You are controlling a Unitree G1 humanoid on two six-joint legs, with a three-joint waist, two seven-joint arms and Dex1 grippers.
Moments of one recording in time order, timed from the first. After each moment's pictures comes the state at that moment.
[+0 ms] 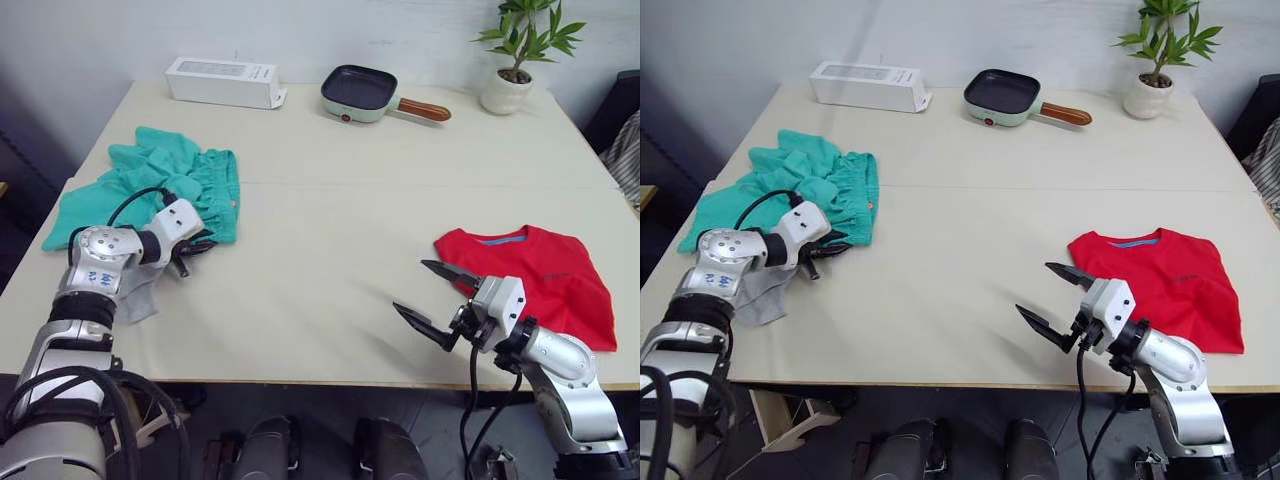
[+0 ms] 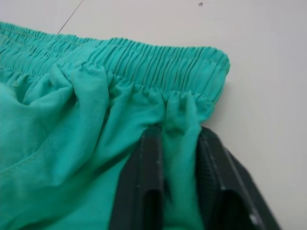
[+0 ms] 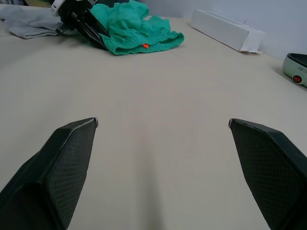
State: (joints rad) left arm -0.88 0.70 -0.10 1.01 0.08 -0.26 -0.86; right arm 0.03 -0.55 -0.10 -0.25 0.38 -0.08 0.86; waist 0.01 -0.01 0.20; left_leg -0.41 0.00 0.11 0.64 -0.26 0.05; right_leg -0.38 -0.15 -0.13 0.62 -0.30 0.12
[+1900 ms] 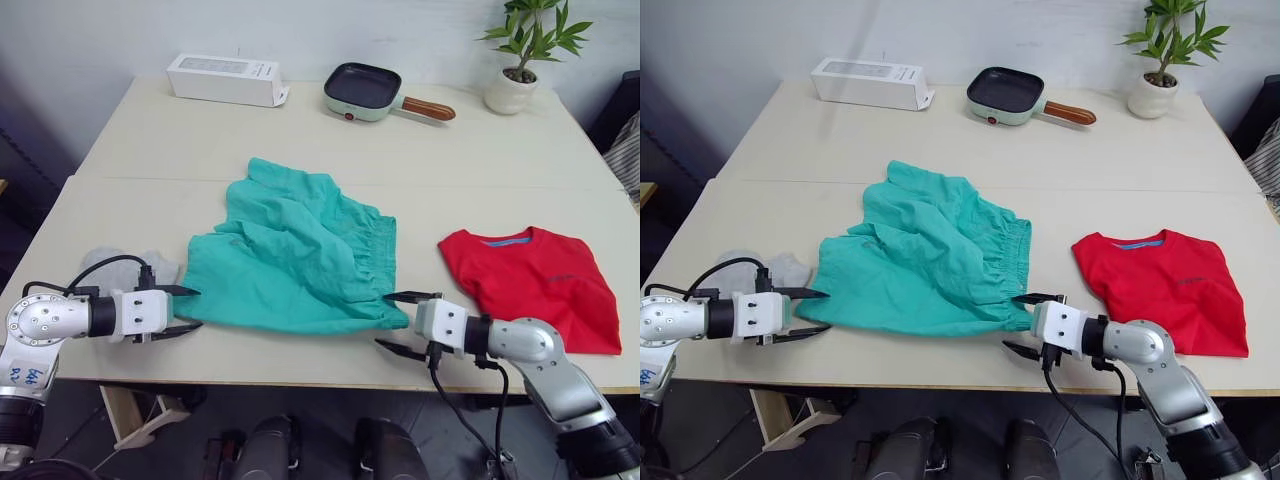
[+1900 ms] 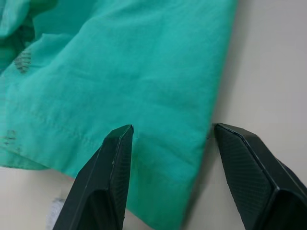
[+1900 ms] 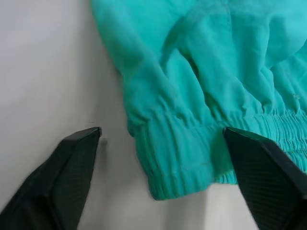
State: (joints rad) left arm -0.19 0.92 0.11 0.24 -0.04 -0.42 -1.07; right arm -0.16 -0.68 0.16 -0.14 0.08 -0.07 0.94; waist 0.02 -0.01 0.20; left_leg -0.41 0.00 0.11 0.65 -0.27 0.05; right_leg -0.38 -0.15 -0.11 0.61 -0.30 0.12
